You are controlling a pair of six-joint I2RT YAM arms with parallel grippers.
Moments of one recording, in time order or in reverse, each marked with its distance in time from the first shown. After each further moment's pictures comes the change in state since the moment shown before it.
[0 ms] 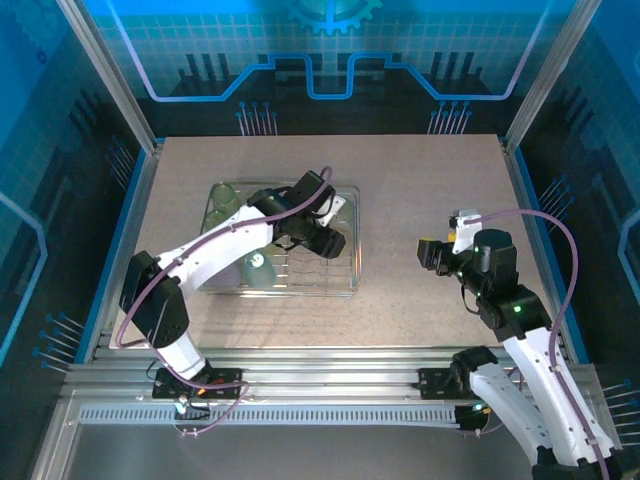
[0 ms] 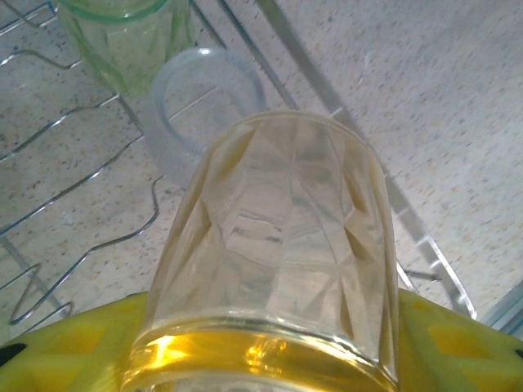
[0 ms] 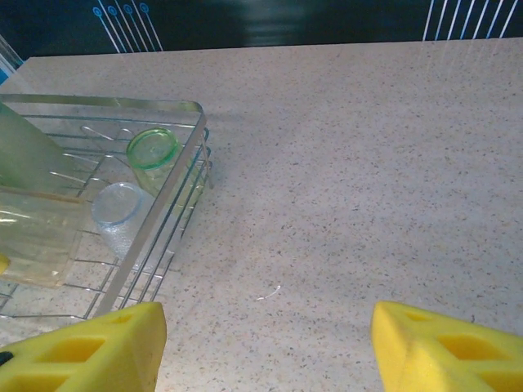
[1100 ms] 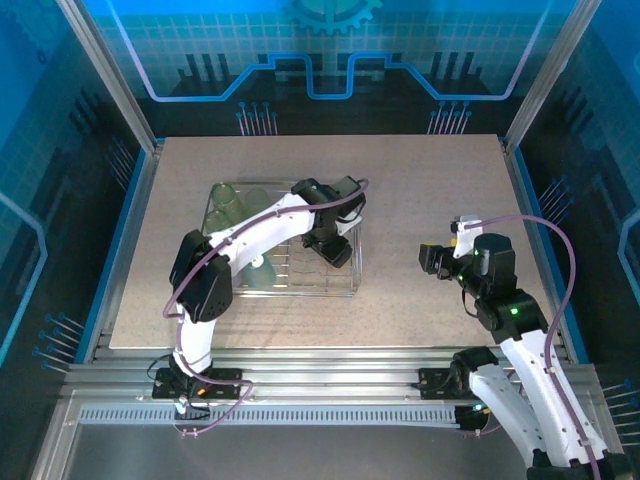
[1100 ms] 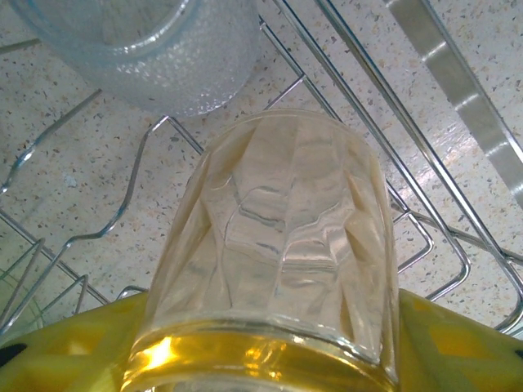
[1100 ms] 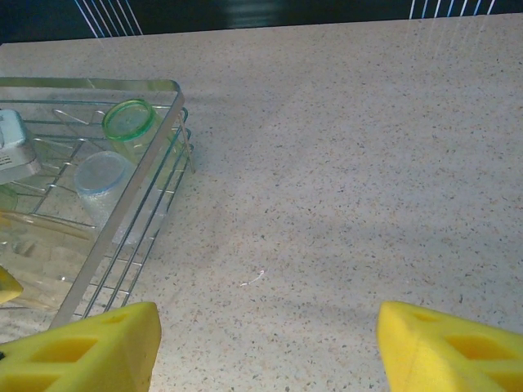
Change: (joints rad) left arm -0.071 0.292 0.297 -0.322 -0.122 0.052; right arm -0.042 -0.018 -0.056 0.011 -0.016 -0.010
